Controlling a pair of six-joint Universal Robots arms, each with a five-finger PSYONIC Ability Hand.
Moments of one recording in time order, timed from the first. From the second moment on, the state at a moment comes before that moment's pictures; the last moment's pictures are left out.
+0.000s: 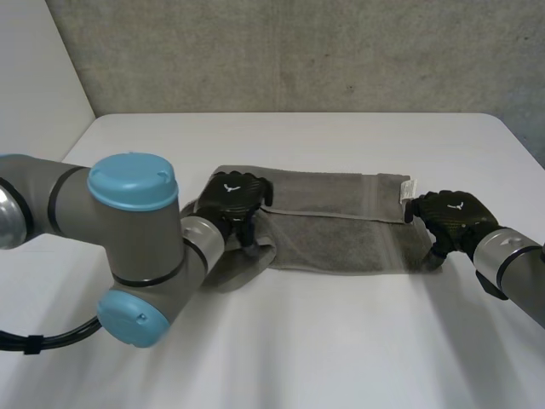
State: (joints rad) left arm 4.09 -2.16 -1.33 3.23 -1.55 3.25; right arm 1.70 -1.19 1.69 -0.08 1.26 2.78; left_hand 0.66 0.66 0.65 0.67 0.64; right_hand 0.49 0.54 0.50 0.50 0.29
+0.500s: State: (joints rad) left arm 4.16 -2.14 -1.40 3.24 -1.55 3.25; right arm 1.68 -0.99 1.59 -0.10 1.20 2.66; left_hand 0.66 0.66 0.65 0.67 0.64; right_hand 0.53 0.54 0.52 0.52 0.36
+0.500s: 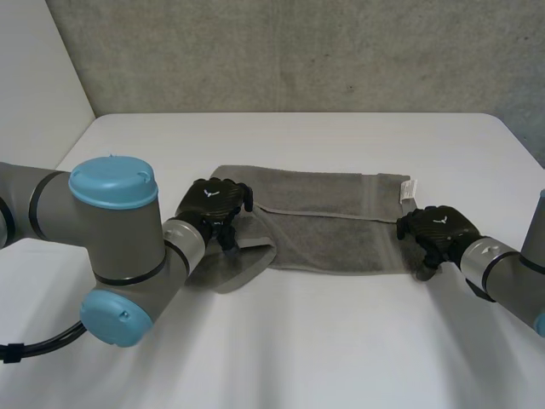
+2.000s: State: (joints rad) left arm 4.19 -2.13 -1.40 3.24 -1.53 3.25; right arm 1.69 -0.93 1.44 -0.12 1.21 2.67; left_hand 0.63 0.62 0.62 0.63 0.61; right_hand 1.36 1.33 1.34 1.34 0.48
